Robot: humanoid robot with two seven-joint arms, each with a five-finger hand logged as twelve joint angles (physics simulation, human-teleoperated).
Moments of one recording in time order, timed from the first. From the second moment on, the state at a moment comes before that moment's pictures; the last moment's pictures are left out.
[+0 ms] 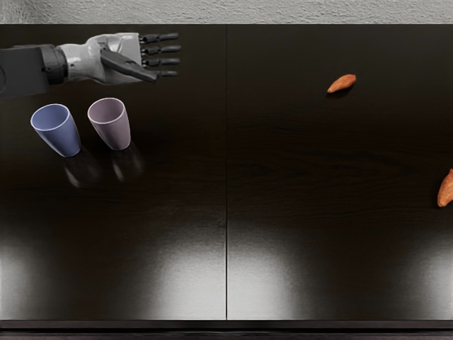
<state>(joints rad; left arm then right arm) -1.26 0.51 -0.25 -0.75 -0.30 -0.61 0.38 -0.05 0.00 -0.06 0.21 -0.02 0.10 -0.08</state>
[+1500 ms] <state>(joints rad) -1.43 0.48 0.25 -1.01 0.59 0.11 0.48 -0.05 0.00 -0.05 0.21 -0.01 0.10 -0.08</state>
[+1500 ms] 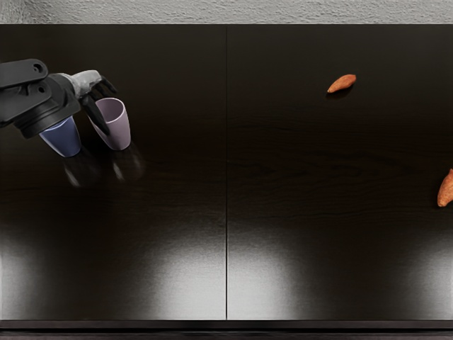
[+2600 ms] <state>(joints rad) -1.58 0.73 0.24 -1.28 0.58 0.10 0.49 -0.05 0.00 -0.05 0.21 -0.01 0.10 -0.08</state>
